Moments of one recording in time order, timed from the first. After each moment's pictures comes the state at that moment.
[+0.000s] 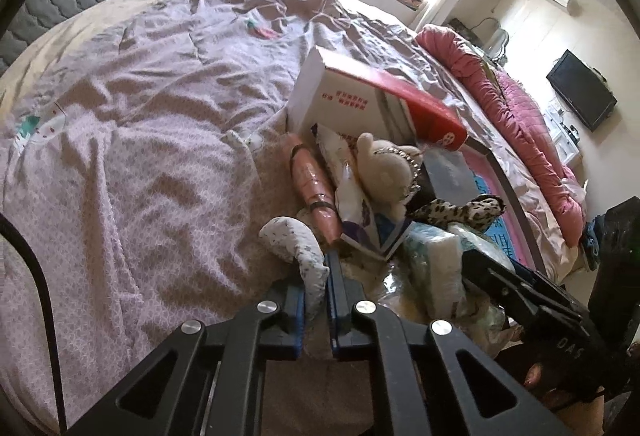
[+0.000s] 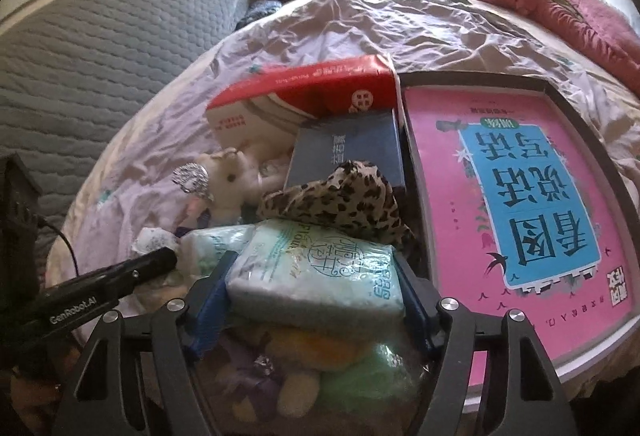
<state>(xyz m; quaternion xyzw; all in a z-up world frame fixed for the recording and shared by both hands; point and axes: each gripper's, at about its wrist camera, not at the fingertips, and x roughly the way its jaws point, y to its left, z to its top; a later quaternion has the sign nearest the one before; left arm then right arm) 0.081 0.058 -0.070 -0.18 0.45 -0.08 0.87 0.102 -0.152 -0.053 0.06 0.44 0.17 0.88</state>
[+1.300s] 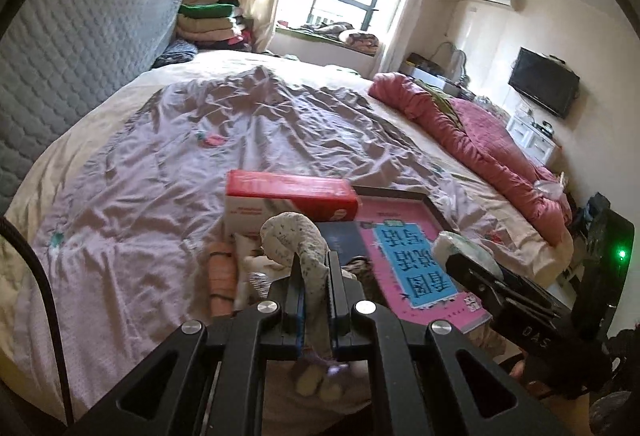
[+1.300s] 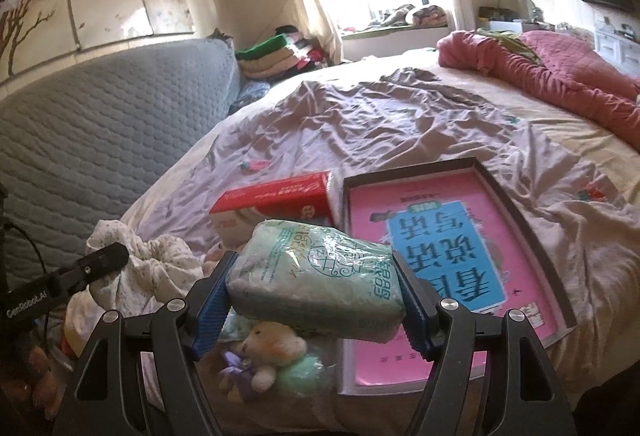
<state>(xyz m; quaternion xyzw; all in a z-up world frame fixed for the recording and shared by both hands) 0.039 -0.016 0.053 -0.11 0.34 -0.10 0.93 0.055 -0.235 0.031 0.10 0.31 0.14 0.93</state>
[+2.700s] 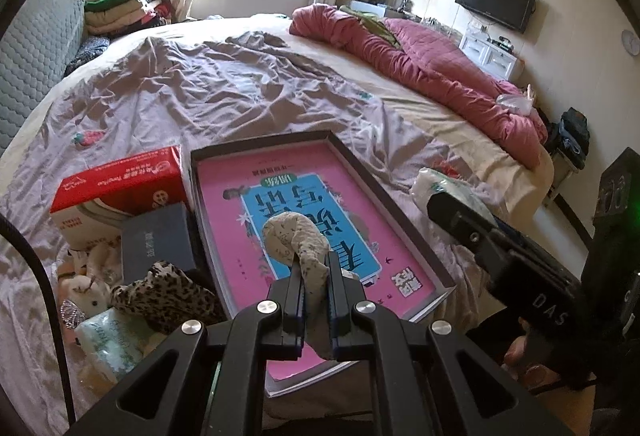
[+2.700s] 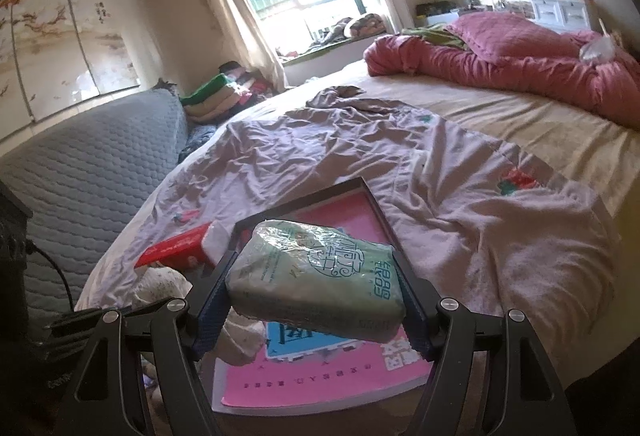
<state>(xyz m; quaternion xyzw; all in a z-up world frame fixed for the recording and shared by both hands) 0.098 -0.199 0.018 -0.01 0.41 -0.19 0.89 0.070 -0.377 0.011 0.17 0.29 0.06 0.94</state>
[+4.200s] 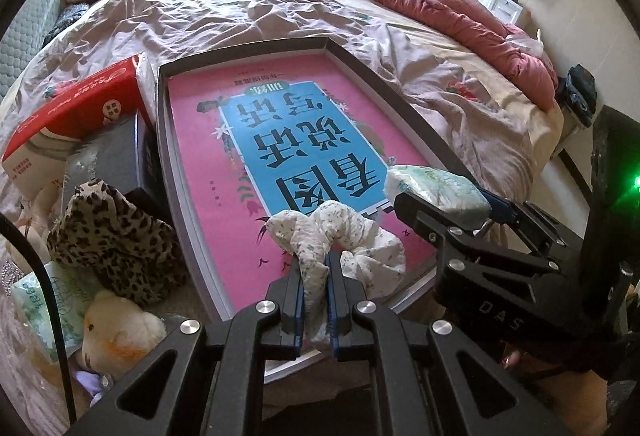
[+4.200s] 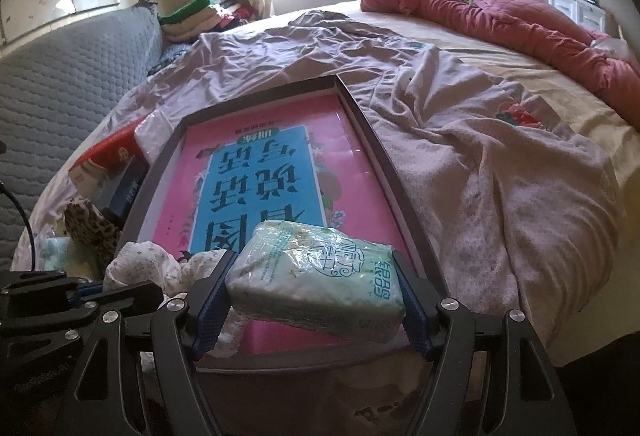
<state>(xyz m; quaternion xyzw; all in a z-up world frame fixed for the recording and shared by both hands) 0.107 -0.216 -0.059 0.02 0.50 -0.20 0.84 0.089 -0.362 -0.074 0.08 0.41 0.04 0.91</state>
